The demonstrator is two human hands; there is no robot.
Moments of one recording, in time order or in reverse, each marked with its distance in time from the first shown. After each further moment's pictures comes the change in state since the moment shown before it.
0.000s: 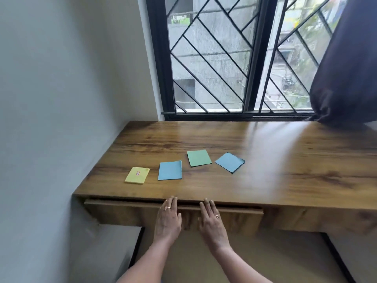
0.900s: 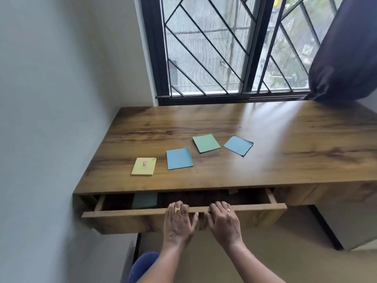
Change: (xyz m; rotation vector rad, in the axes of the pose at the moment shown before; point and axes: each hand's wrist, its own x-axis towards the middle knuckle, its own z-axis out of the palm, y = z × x) left_hand -0.015 -0.058 0.020 0.076 0.251 0.299; right_hand -0.017 -0.035 0.023 -0.090 0.335 -0.013
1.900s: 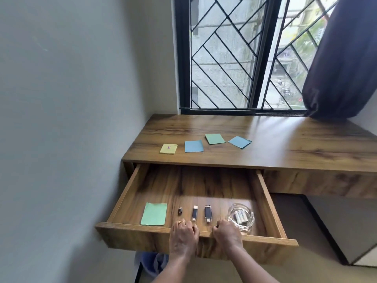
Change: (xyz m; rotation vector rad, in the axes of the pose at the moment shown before) left_hand -0.201 0.063 -0.113 -0.129 -0.127 -0.212; right_hand -0.161 -0.067 -0.128 0.132 -0.578 0.404
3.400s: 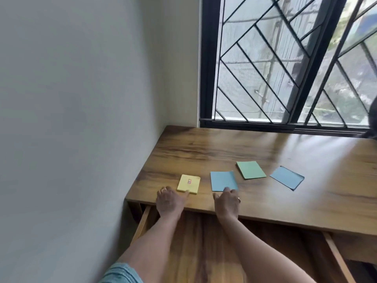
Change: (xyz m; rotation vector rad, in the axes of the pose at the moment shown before) left_hand 0.328 -0.119 -0.043 0.030 -0.050 -0.527; right_hand 0.276 -0.183 -0.026 0.227 0.234 0.098
